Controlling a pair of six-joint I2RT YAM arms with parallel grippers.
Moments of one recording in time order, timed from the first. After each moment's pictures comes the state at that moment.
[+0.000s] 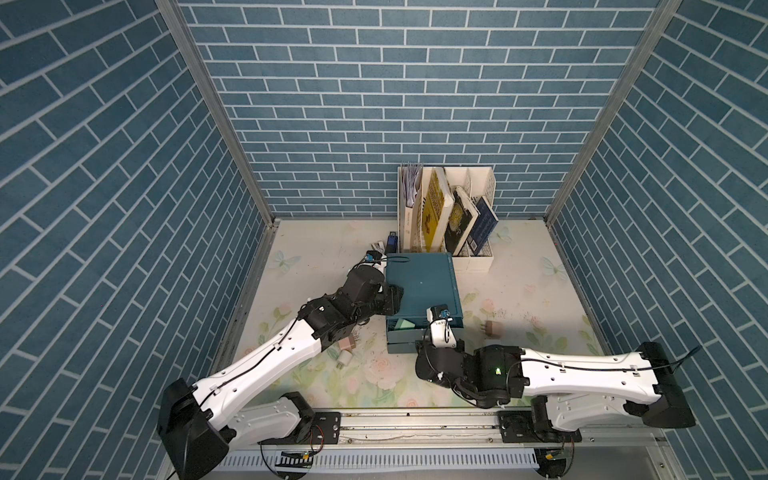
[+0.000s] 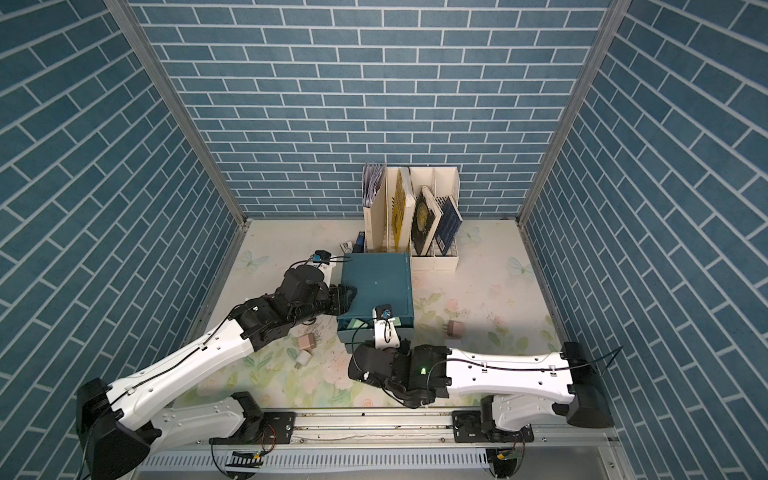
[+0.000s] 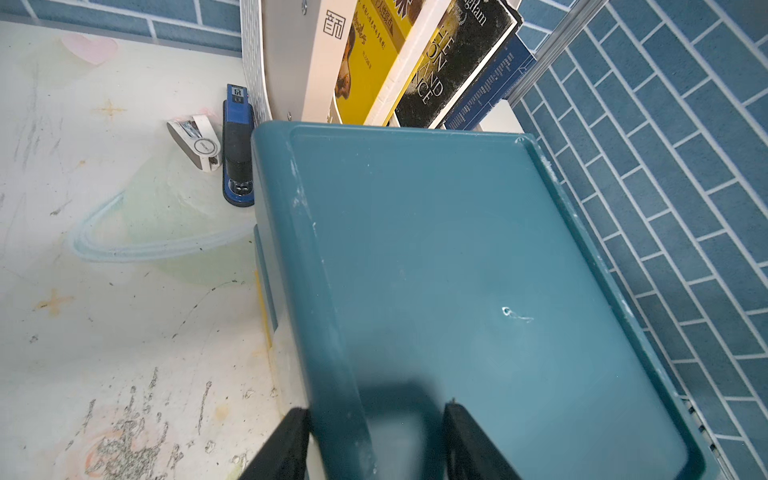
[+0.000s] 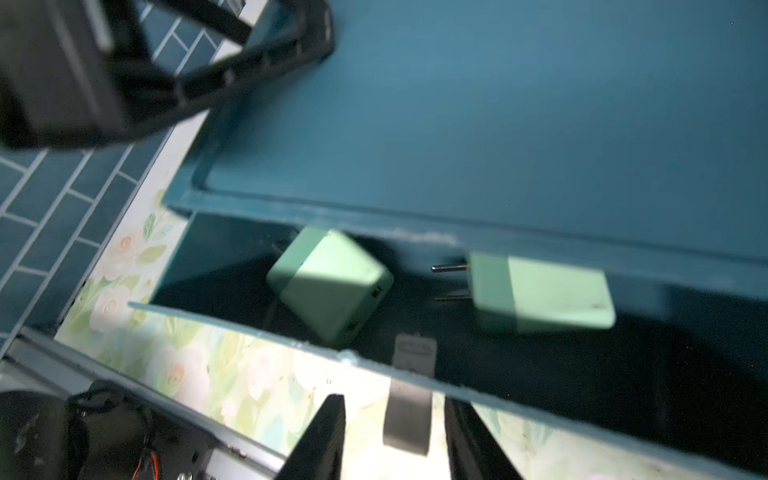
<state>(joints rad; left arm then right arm) -0.78 1.14 0.98 -0.46 -0.11 -0.57 1.47 1.27 1.04 -0.70 0.64 1.01</state>
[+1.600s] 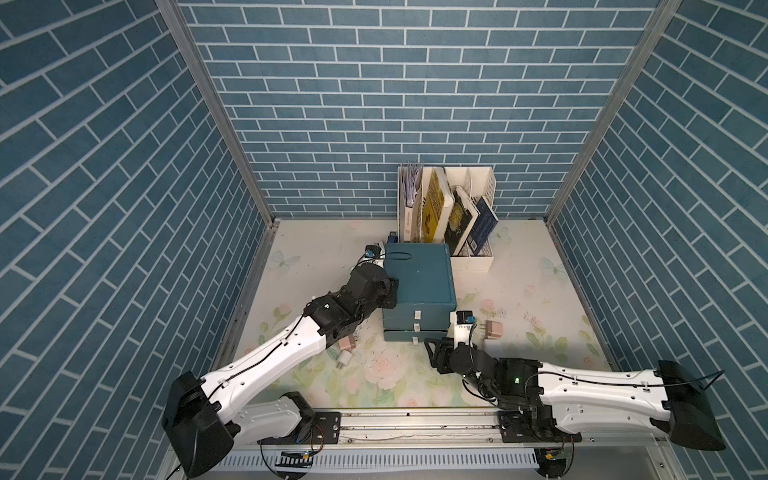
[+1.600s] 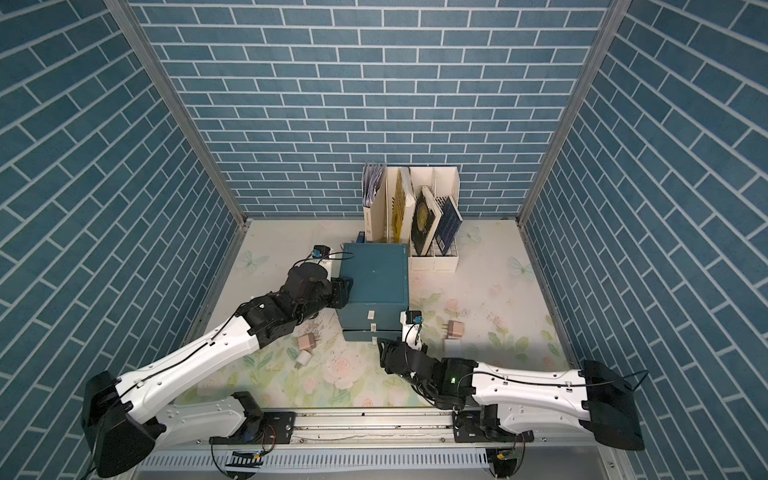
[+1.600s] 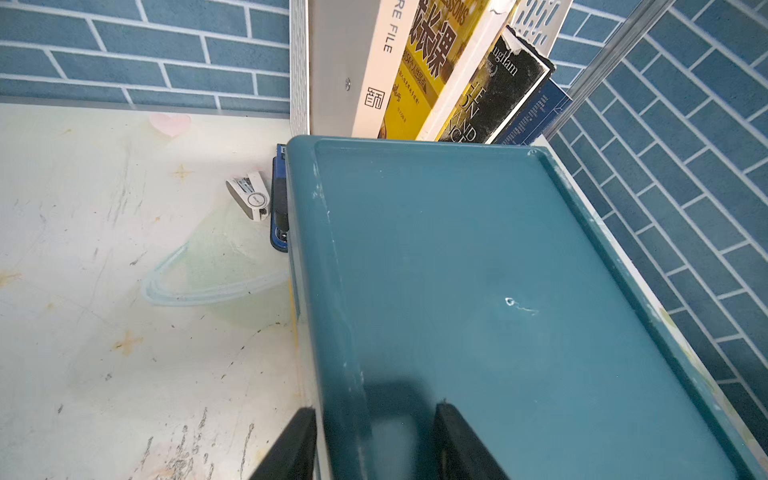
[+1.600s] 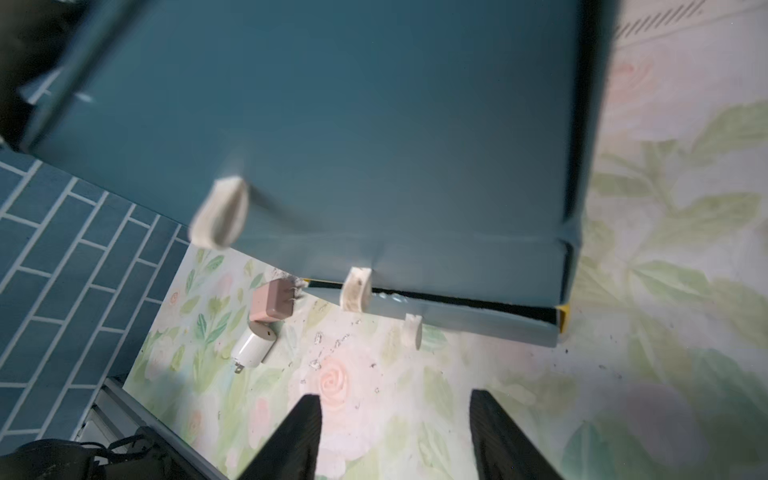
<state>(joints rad) -0.78 1.18 0.98 -0.38 -0.25 -0.51 1.37 1.03 0.50 -0.11 0.54 1.04</state>
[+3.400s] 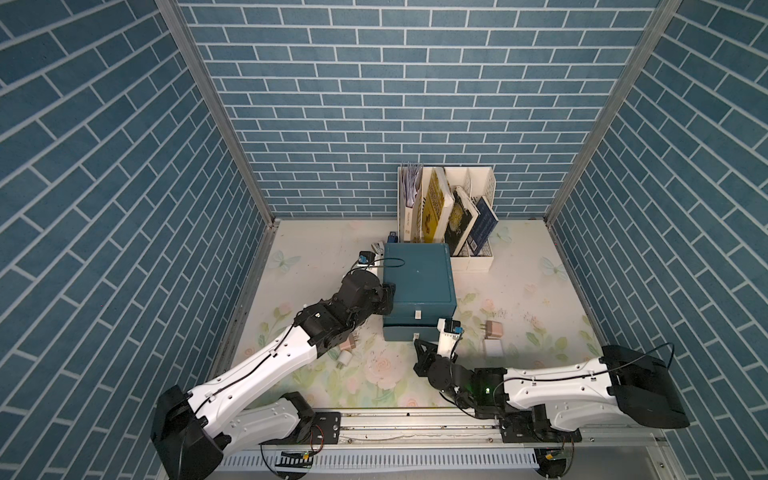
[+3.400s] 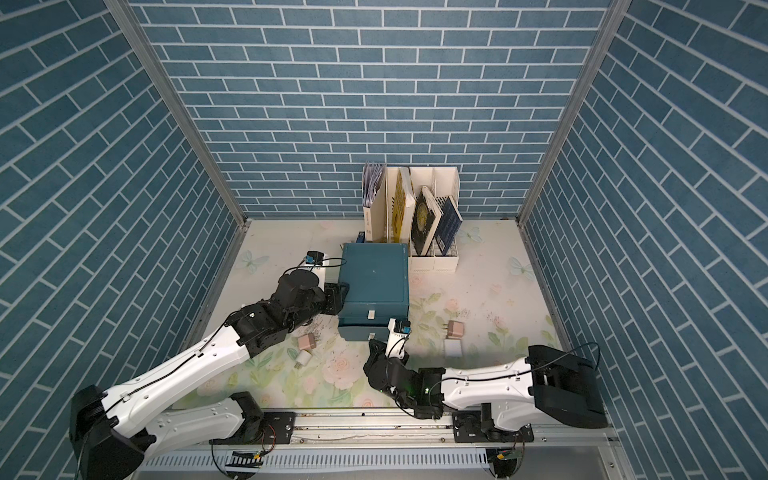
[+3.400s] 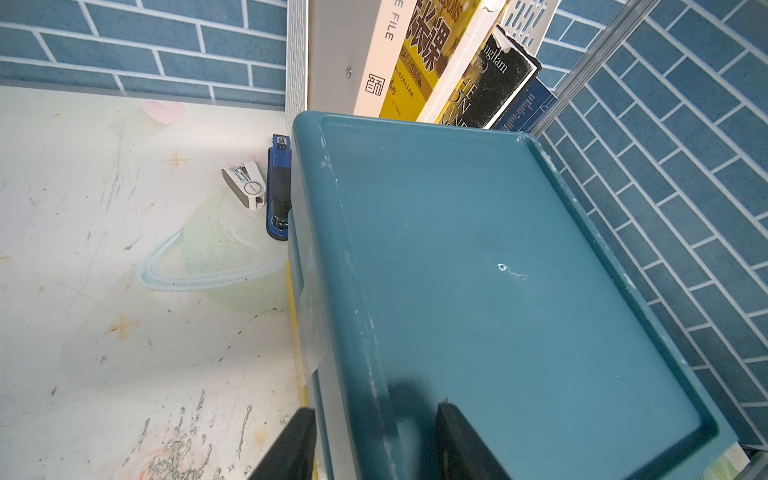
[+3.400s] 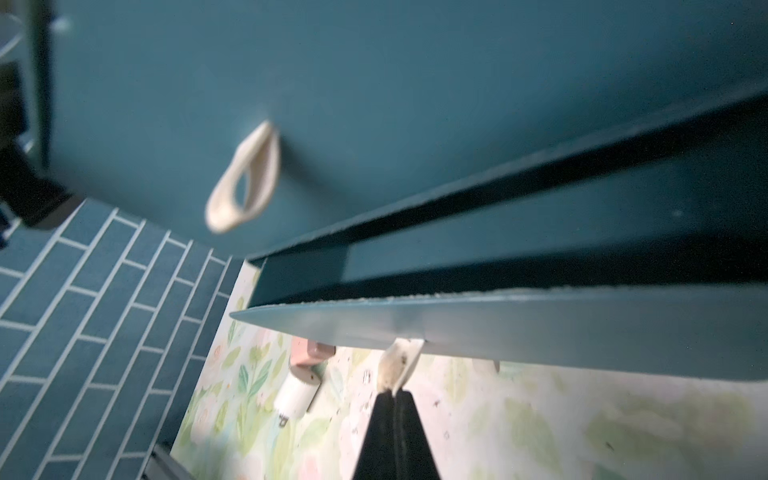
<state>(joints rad) -0.78 1.10 0.91 -0.38 -0.23 -0.52 1.51 1.28 0.53 0.17 0.74 1.18</state>
